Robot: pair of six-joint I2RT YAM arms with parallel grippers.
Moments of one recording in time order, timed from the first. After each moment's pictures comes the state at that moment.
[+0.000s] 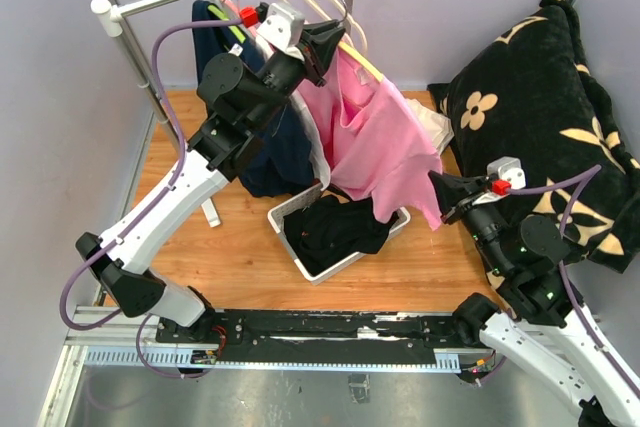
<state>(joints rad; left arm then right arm) -0.72 1.46 1.69 0.22 0.01 0.07 0.69 0.43 0.76 -0.17 0.18 0.02</state>
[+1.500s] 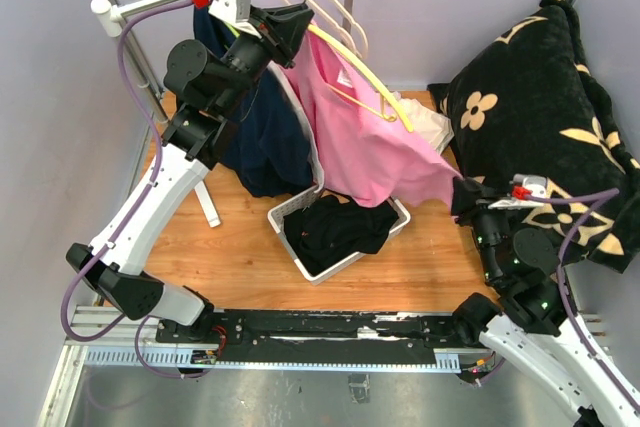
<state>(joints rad) -0.54 1.43 1.71 0.19 0.11 -0.16 0.69 0.29 0.62 -0.20 0.66 0.22</state>
